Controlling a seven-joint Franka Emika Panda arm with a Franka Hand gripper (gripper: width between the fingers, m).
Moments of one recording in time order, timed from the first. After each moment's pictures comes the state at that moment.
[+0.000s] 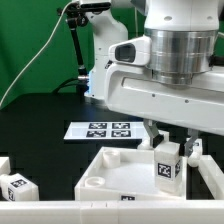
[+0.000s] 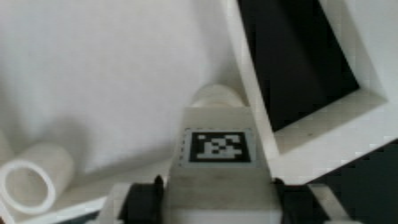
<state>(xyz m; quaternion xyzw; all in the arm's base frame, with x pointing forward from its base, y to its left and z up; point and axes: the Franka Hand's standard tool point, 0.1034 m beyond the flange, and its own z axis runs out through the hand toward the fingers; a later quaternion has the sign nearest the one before) 0.657 0.095 0.093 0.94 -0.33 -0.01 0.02</state>
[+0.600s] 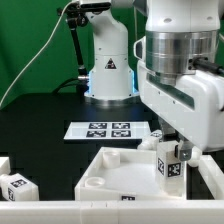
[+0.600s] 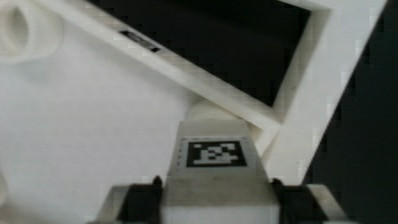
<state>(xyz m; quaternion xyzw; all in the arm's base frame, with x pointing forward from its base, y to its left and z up) 0.656 0.103 0.091 0.79 -0.61 -0.02 0.01</state>
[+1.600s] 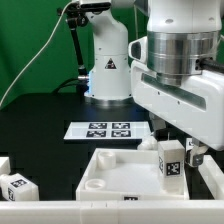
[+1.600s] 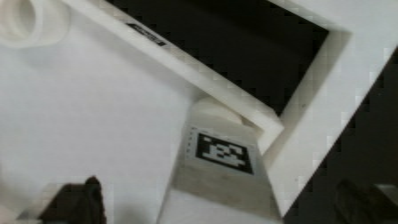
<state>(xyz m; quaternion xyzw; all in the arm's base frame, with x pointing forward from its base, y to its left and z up) 0.654 0.103 0.091 0.87 -0.49 -0.02 0.01</state>
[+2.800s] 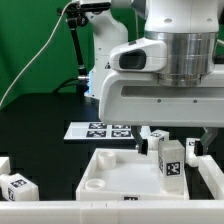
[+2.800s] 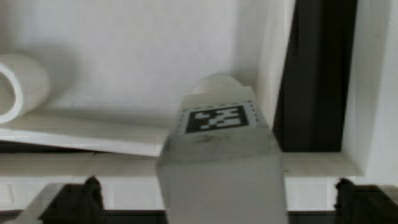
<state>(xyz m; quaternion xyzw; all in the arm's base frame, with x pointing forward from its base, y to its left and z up) 0.660 0.093 0.091 1.00 0.01 -0.01 0.02</state>
